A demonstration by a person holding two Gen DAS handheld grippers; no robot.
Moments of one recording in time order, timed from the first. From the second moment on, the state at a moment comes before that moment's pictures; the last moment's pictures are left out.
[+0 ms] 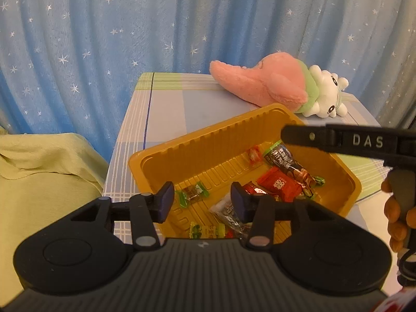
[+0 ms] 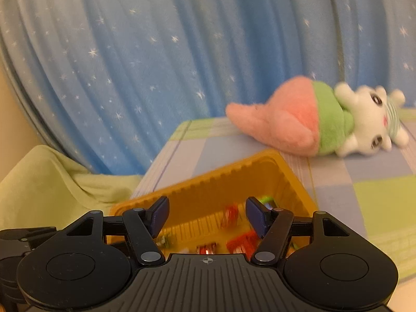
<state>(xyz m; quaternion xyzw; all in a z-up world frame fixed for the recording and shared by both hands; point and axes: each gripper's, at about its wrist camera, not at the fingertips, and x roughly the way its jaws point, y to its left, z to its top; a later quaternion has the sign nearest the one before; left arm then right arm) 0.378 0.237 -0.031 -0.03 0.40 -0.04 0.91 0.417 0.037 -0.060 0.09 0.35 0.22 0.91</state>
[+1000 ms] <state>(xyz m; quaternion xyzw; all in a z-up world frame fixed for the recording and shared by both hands) 0.178 0.129 0.029 -0.02 0.40 -0.03 0.92 0.209 -0.086 -0.036 0.09 0.38 0.20 0.90</state>
